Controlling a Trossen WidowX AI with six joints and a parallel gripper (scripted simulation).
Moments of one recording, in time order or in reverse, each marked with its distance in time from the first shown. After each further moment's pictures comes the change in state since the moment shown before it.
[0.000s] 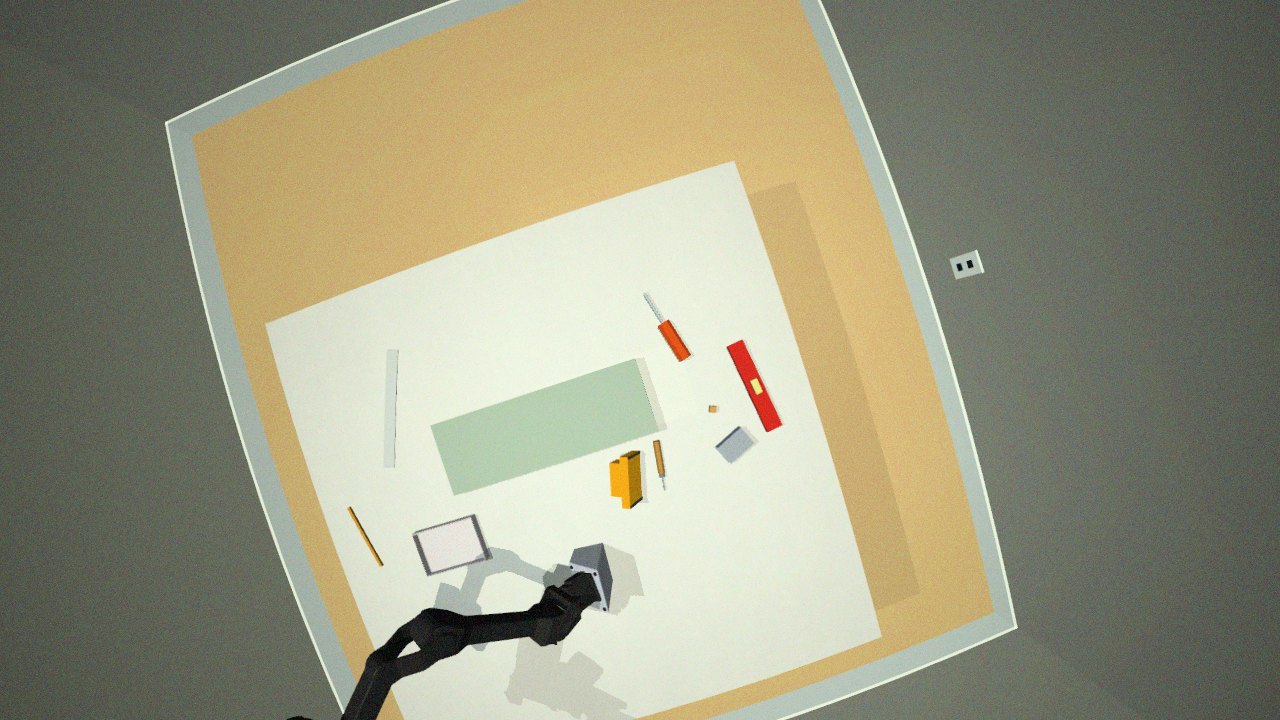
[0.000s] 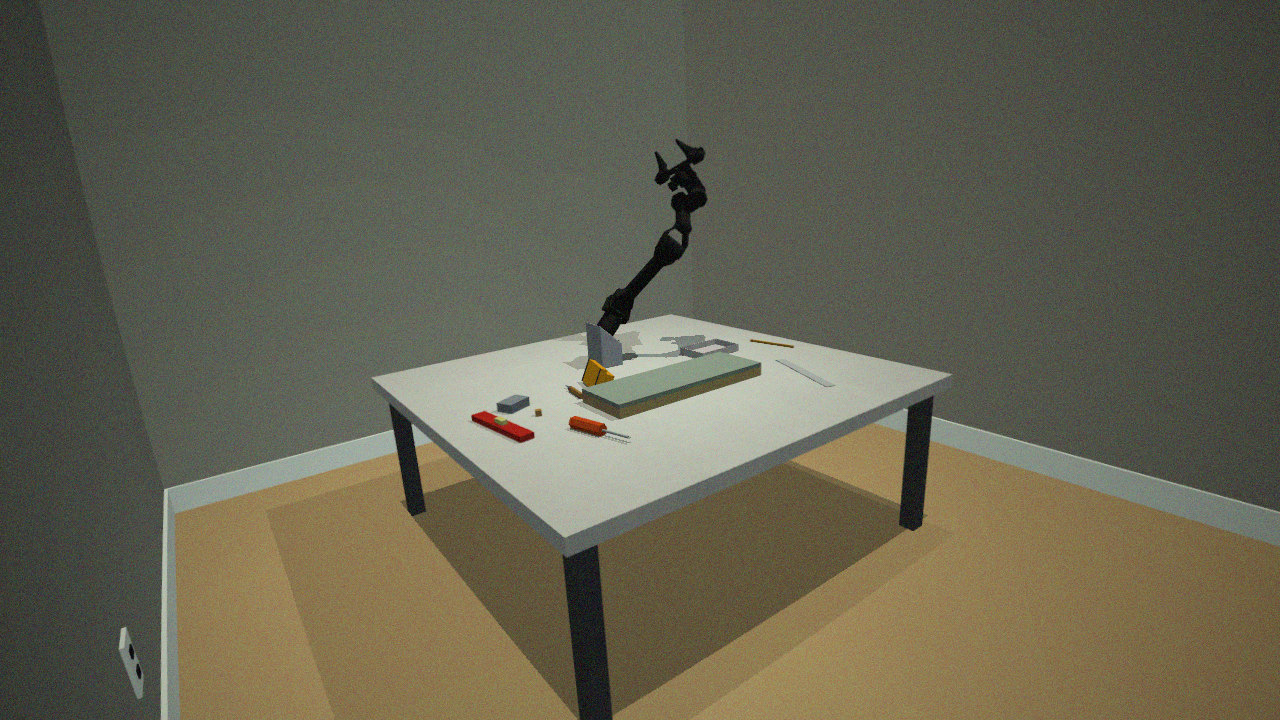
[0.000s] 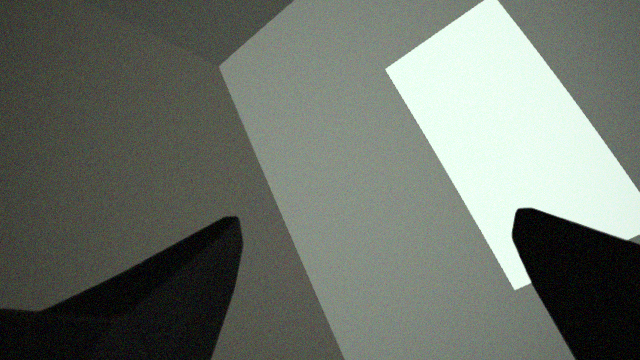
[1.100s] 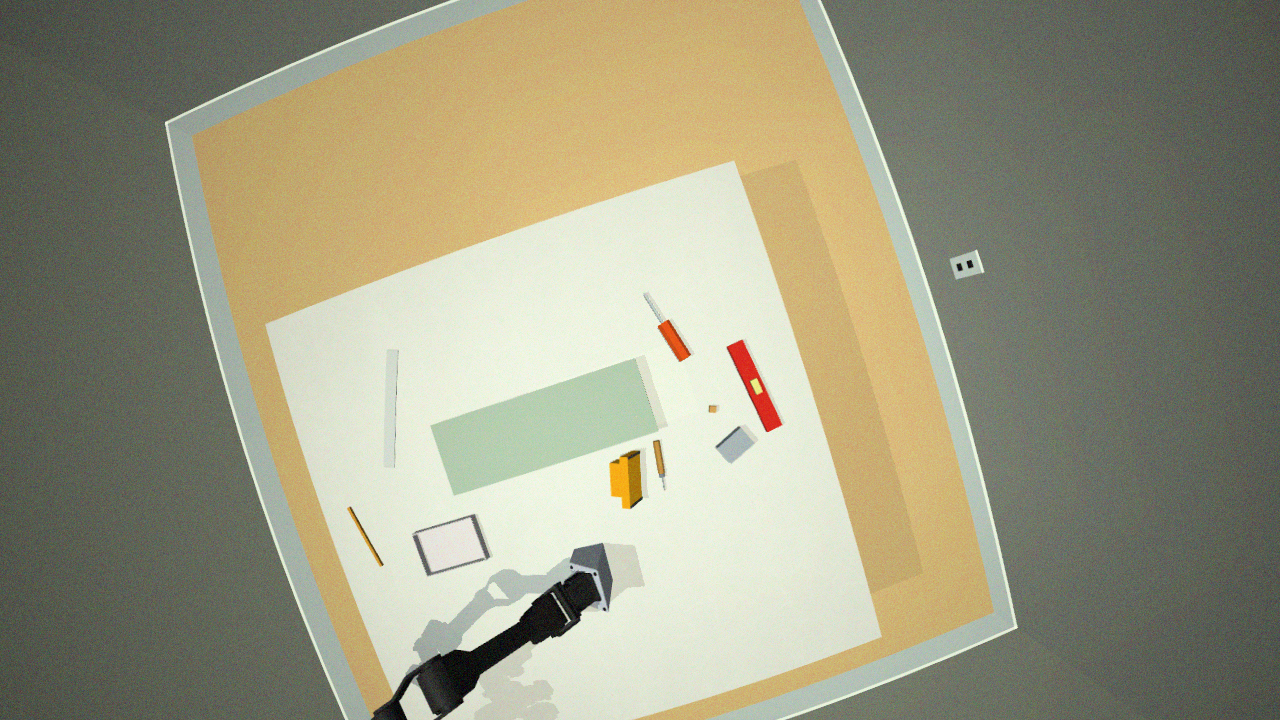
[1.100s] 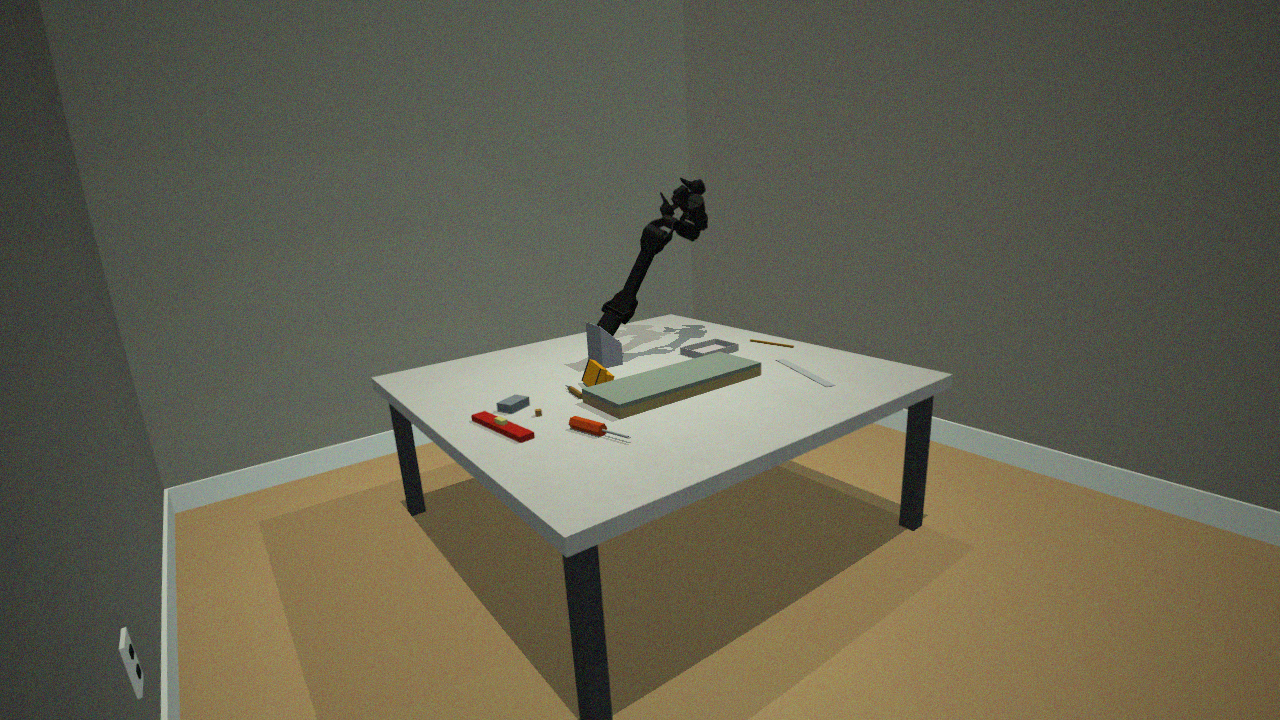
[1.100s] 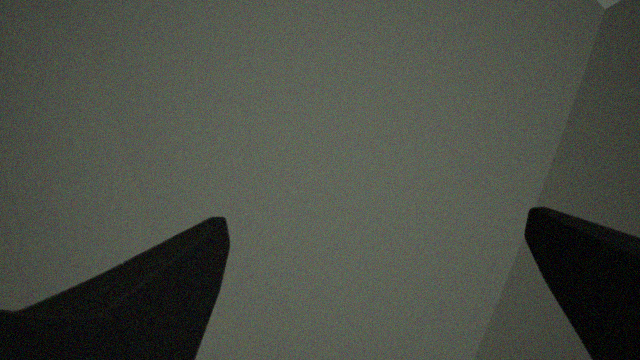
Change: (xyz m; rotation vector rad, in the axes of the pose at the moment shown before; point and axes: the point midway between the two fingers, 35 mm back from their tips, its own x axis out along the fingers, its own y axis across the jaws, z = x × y) arm -0.161 0.127 -0.151 0.554 0.874 0.211
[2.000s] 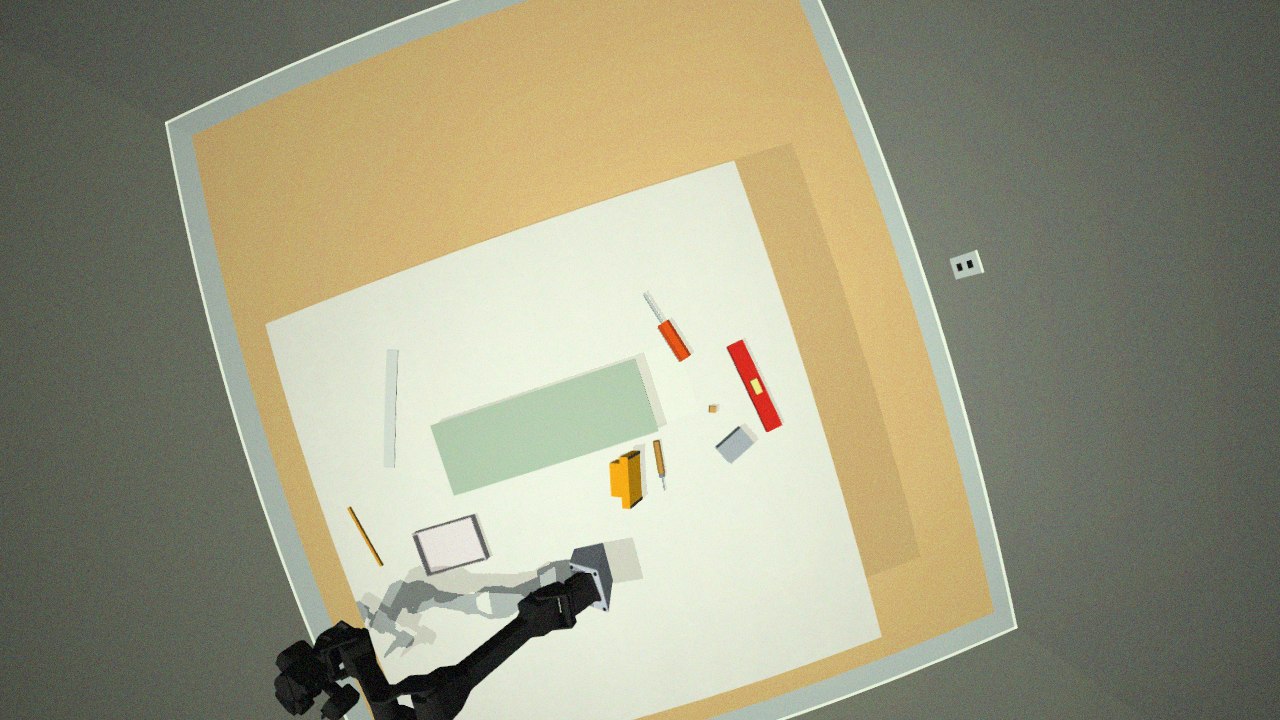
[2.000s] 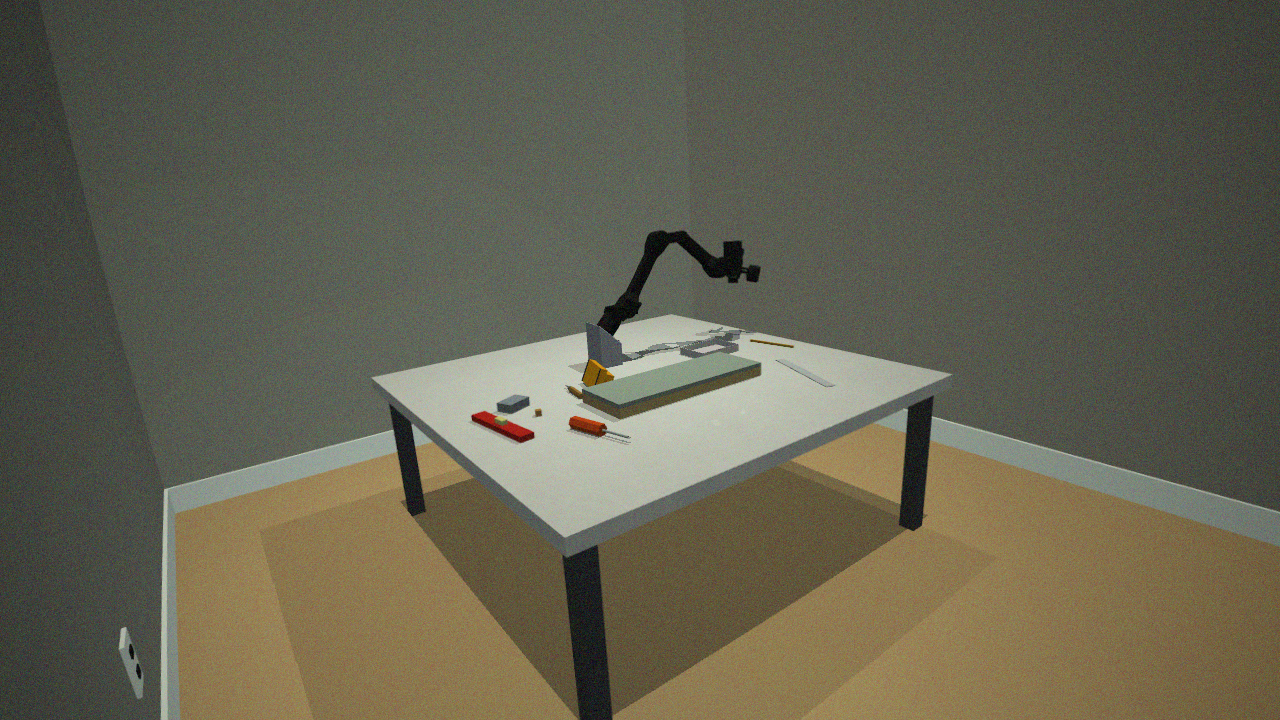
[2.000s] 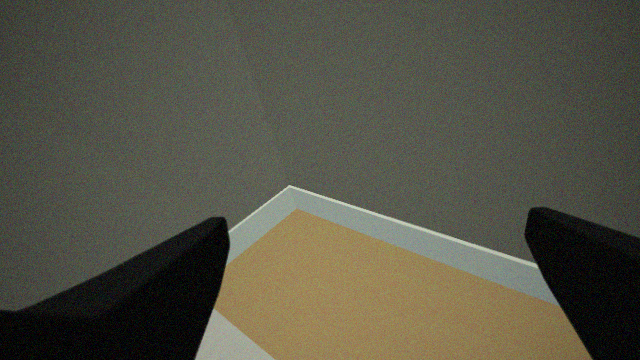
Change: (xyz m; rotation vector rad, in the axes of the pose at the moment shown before) arm -0.307 -0.012 -0.199 0.589 1.010 -0.613
